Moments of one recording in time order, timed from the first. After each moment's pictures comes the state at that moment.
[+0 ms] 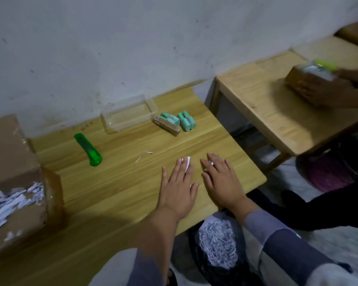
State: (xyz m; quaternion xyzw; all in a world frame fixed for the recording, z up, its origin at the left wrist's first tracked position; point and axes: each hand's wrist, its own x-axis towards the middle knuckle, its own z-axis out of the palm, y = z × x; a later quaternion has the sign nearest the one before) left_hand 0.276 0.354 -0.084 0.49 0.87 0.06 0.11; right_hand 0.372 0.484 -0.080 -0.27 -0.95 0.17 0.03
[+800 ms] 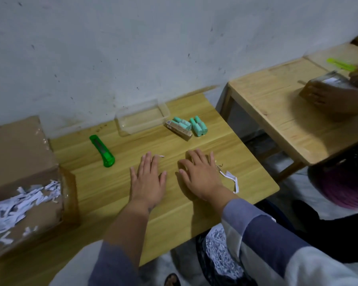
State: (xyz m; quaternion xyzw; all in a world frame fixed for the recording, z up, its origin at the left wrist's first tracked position) left_hand 0.203 0.305 -0.064 0.31 0.94 0.11 0.12; right_hand 0.296 0.449 -0.055 -0.19 -0.97 0.13 -0.02
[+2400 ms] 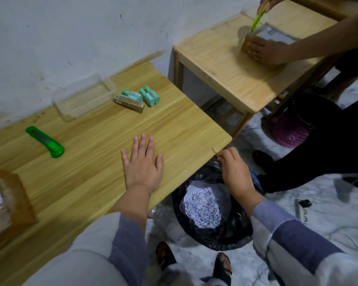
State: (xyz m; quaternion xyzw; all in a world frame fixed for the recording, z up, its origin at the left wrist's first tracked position) left_hand 0.273 0.339 -0.087 0.42 0.90 0.04 0.08; right_hand 0.483 0.471 -0.080 -0.43 -0.88 0.17 0.14
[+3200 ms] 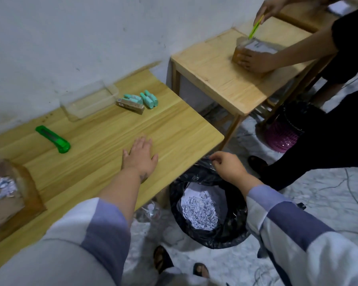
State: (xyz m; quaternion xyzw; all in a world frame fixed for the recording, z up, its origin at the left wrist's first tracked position) left_hand 0.260 0.340 -0.058 0.44 0.88 0.03 0.21; right_hand 0.488 0.473 -0.053 -0.50 -0.80 0.33 0.00
